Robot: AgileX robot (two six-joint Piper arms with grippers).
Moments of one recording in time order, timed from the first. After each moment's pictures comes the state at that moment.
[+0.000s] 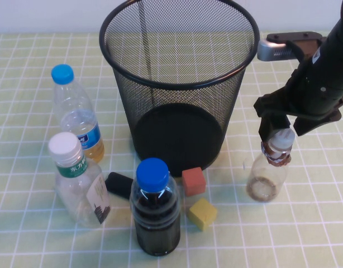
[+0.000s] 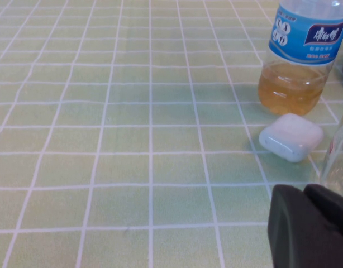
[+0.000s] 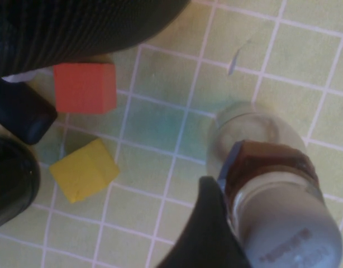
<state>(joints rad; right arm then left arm) 0.36 1.64 -1.56 0.13 1.30 0.10 -0.05 -0.01 0.03 -0.07 0.35 -0.01</state>
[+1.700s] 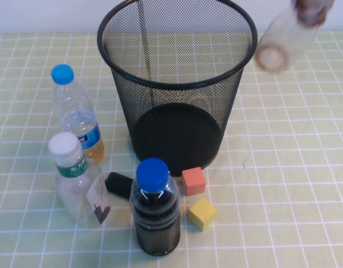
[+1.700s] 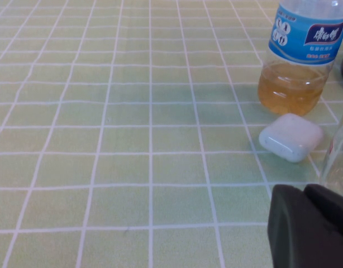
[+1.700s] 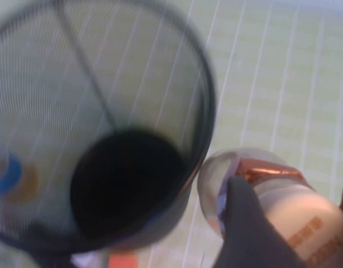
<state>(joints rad) 0.41 1.44 -2.09 -0.10 1.30 0.21 -0.05 -0.01 0.03 -0.07 0.35 -0.01</state>
